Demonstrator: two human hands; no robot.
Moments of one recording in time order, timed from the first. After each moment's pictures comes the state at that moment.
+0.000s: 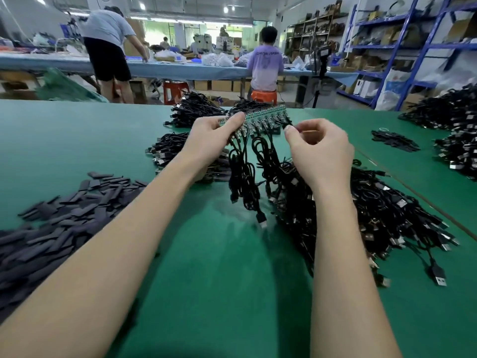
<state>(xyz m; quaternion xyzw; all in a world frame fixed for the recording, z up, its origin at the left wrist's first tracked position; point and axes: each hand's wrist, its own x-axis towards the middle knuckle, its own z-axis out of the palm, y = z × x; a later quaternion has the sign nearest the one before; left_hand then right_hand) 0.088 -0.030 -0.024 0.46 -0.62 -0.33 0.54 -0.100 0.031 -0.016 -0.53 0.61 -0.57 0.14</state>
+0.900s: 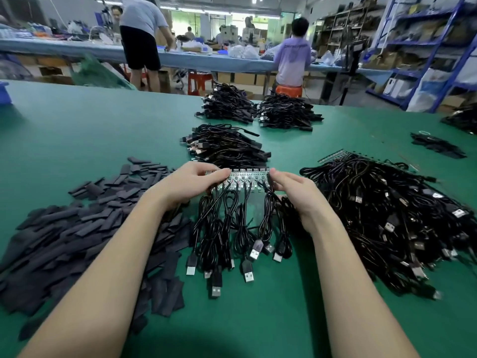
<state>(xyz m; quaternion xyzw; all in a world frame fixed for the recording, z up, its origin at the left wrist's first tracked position) 0.202 0.021 -0.085 0.62 -0.65 -0.32 0.30 -0.041 0.009 -0.095 -0.53 0.56 -0.40 0.49</state>
